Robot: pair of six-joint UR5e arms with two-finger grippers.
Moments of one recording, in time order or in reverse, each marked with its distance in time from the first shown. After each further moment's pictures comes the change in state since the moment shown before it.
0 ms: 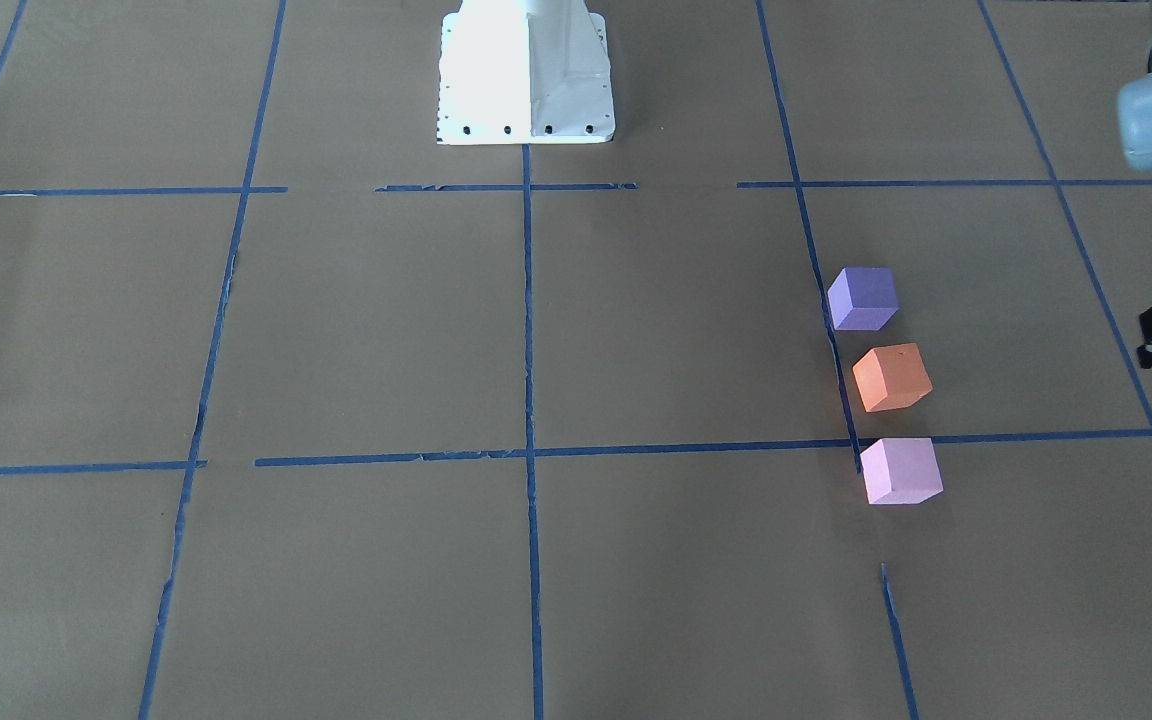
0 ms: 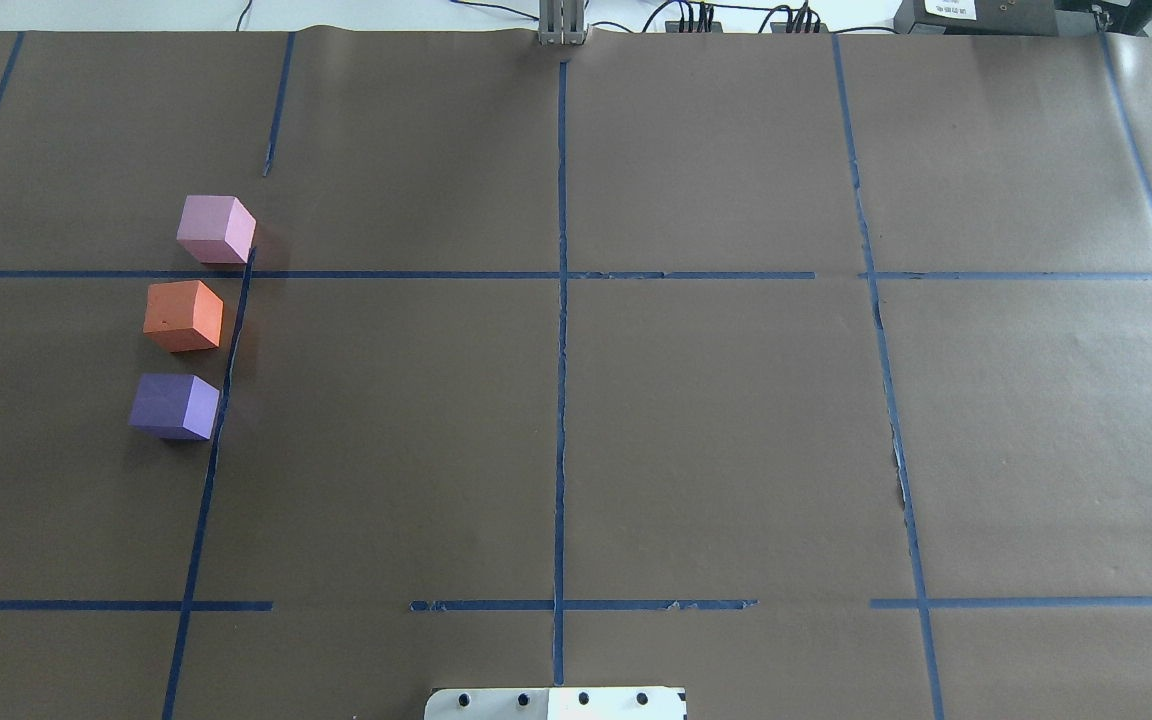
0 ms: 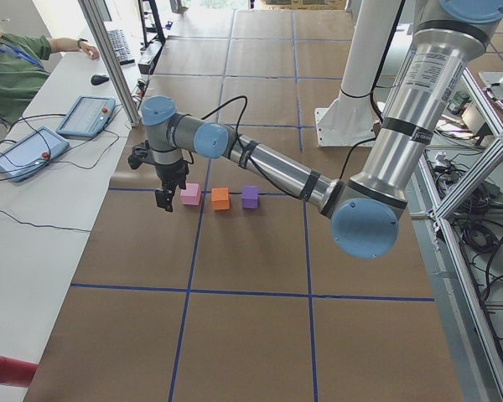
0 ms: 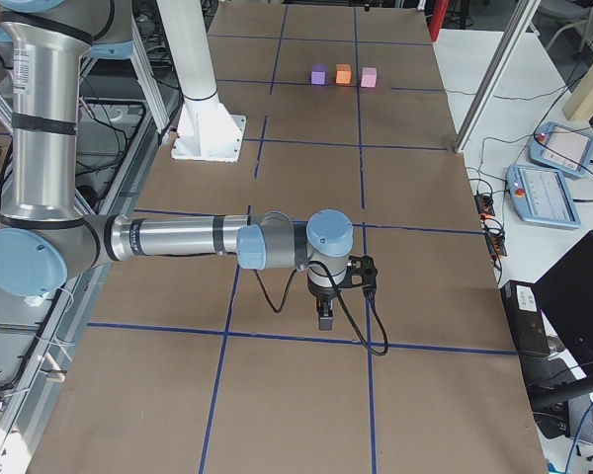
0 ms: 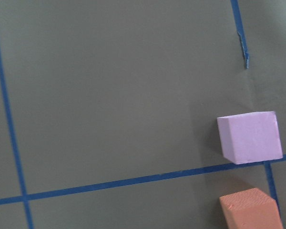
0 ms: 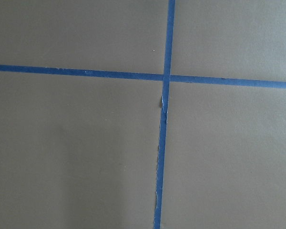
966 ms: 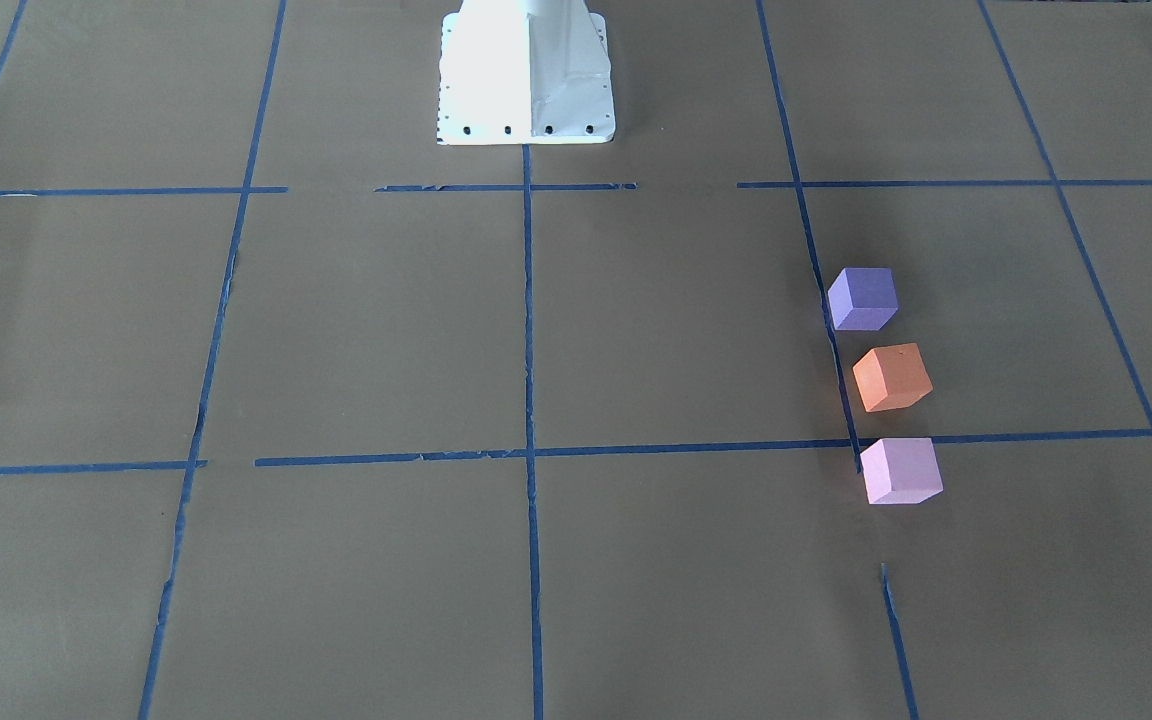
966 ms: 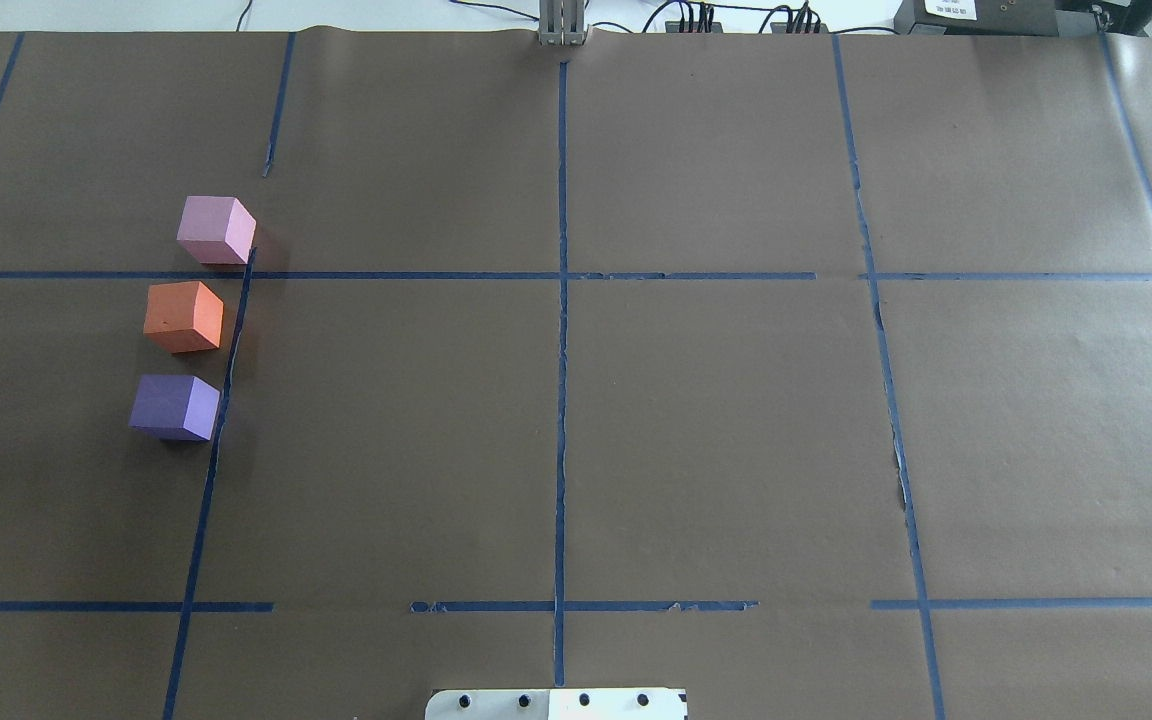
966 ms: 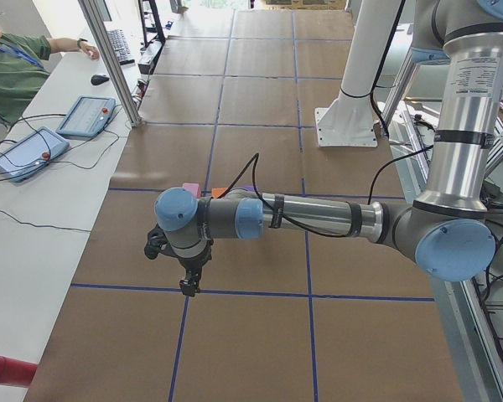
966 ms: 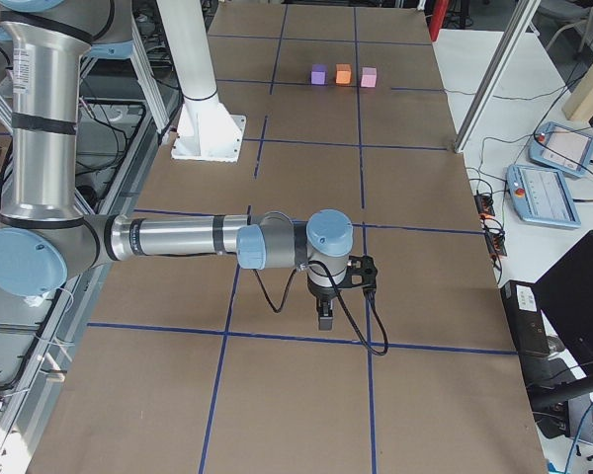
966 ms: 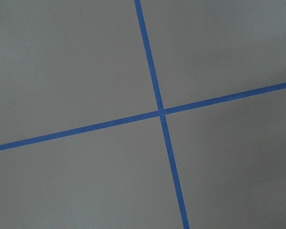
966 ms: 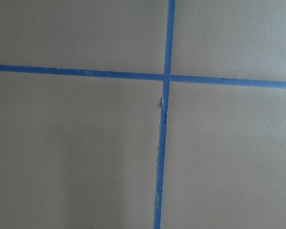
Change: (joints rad) left arm -0.194 0.237 0.113 -0.069 -0.133 0.265; right arm 0.000 0.000 0.000 0.000 0.000 0.000
